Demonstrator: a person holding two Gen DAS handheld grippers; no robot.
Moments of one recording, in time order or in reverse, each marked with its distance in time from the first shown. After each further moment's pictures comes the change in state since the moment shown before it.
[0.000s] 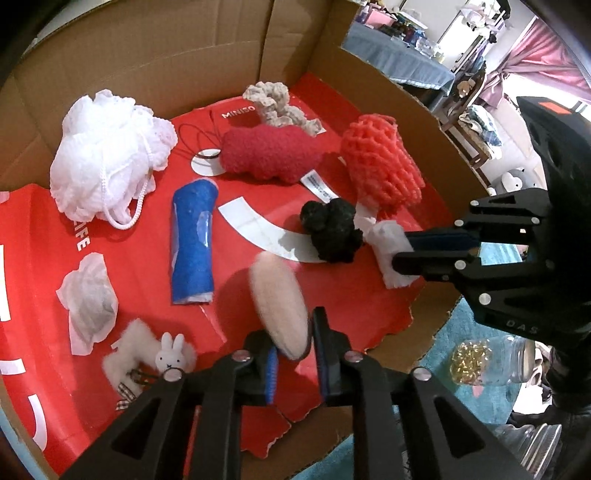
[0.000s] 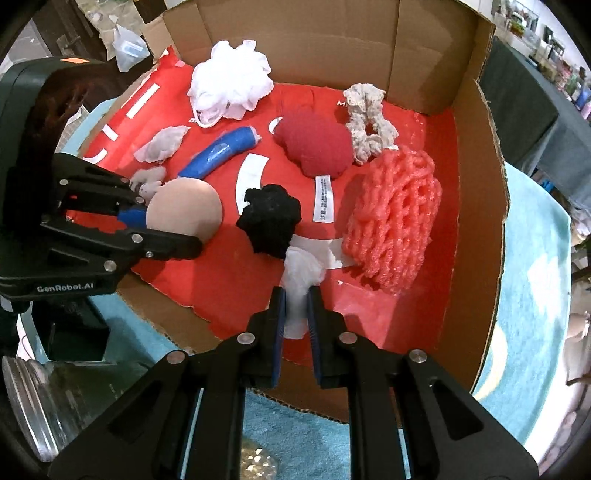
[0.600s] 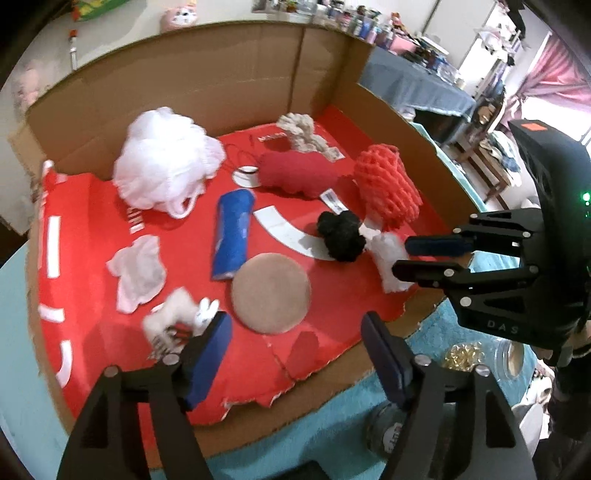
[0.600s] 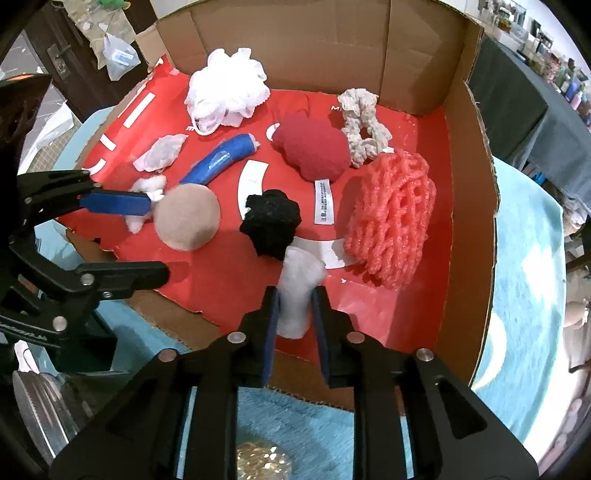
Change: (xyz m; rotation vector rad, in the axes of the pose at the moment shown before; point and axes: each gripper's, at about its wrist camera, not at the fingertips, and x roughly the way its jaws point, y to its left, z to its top) left arm -0.043 0.003 -0.029 -0.083 -0.108 0.104; right arm -0.006 0.003 -0.001 0.029 -0.026 -0.037
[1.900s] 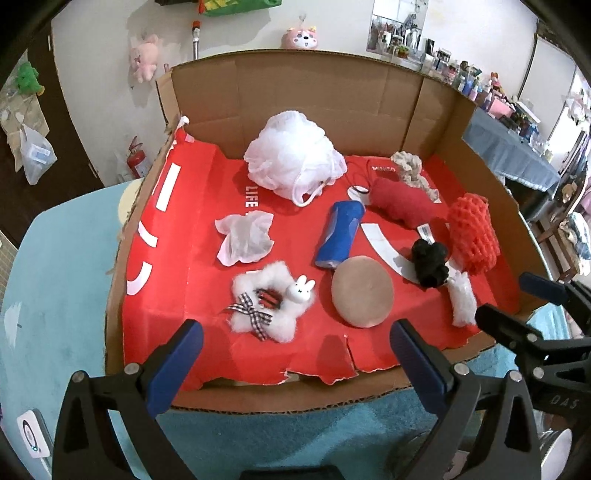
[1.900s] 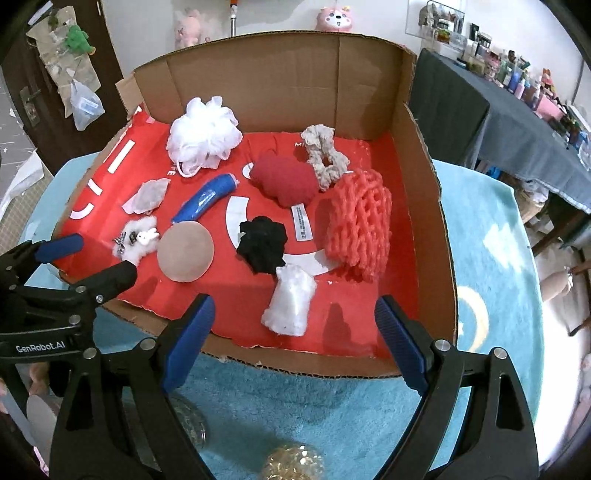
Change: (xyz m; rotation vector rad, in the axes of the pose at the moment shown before) left arm -0.016 0.013 -0.032 -0.286 -0.158 0.302; right arm -0.024 0.021 -0.021 0.155 -0.174 -0.133
